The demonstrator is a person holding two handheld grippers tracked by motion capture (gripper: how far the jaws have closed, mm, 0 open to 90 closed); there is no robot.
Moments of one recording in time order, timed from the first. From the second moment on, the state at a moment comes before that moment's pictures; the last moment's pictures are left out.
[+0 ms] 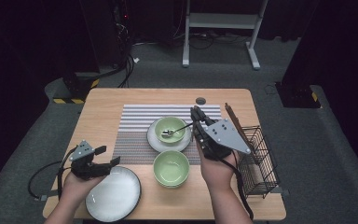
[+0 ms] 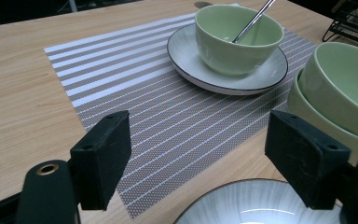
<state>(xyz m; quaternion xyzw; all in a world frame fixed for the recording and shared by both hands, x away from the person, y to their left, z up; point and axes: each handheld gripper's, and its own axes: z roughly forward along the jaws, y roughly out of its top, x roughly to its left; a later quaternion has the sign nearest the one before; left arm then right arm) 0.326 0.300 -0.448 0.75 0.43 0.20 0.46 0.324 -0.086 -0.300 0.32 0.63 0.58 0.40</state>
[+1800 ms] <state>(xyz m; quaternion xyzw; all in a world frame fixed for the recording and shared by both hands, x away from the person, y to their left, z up) 0.326 0.200 -0.440 0.76 0.31 0.19 0.53 0.288 -0.022 -0.296 0.25 0.65 0.64 0.31</state>
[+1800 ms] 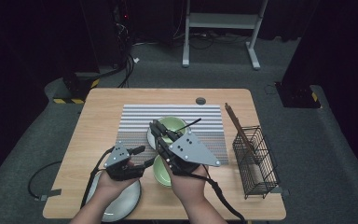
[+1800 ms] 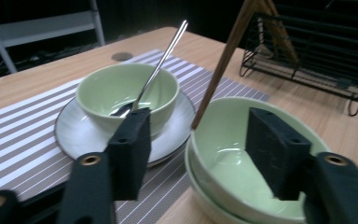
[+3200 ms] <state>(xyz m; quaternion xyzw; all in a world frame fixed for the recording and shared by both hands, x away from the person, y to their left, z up) 0.307 0.198 -0.449 0.77 0.25 0.21 0.55 0.333 -0.050 -0.314 0.33 0.63 0.67 0.21</state>
